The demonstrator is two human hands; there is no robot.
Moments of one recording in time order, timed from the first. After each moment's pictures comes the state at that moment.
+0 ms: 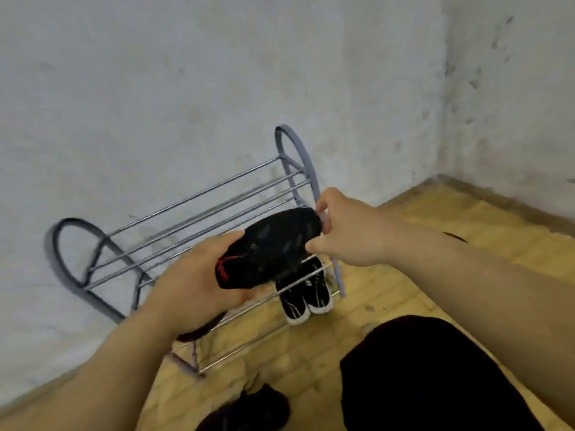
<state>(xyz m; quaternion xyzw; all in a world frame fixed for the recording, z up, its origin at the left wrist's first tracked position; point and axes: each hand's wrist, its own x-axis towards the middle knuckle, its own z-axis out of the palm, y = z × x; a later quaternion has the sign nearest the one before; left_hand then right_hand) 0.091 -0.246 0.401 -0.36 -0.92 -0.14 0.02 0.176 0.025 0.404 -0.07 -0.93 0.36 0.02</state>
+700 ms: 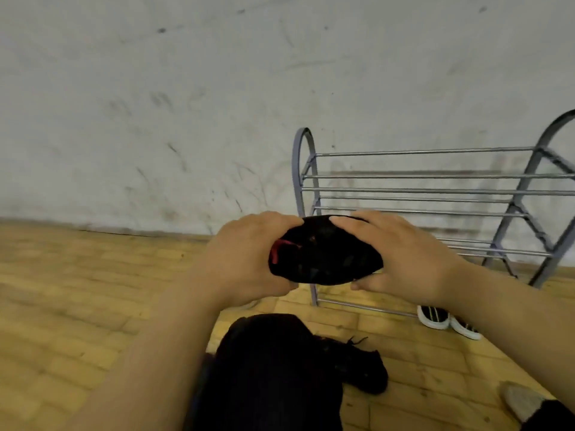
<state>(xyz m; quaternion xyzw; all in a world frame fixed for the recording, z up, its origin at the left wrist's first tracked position) 0.185 -0.488 0.418 -0.17 -0.97 -0.11 0.11 0.119 -0.216 0.381 0.37 -0.92 0.14 0.04</state>
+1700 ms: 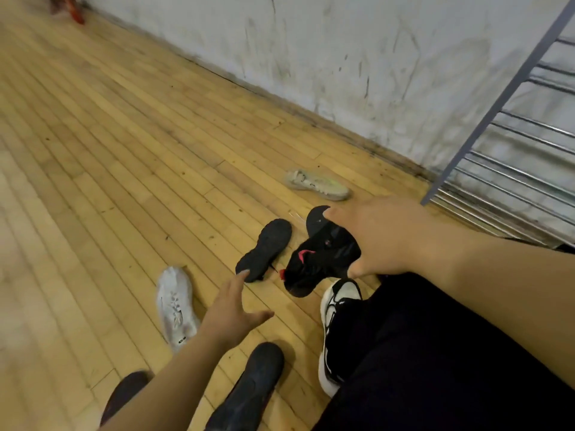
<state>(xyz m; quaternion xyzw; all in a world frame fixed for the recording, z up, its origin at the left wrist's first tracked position) 0.440 -0.633 0.088 0.38 -0.84 -0.38 -0.05 0.215 -0.469 0.311 0.54 -0.81 -0.18 -0.11</state>
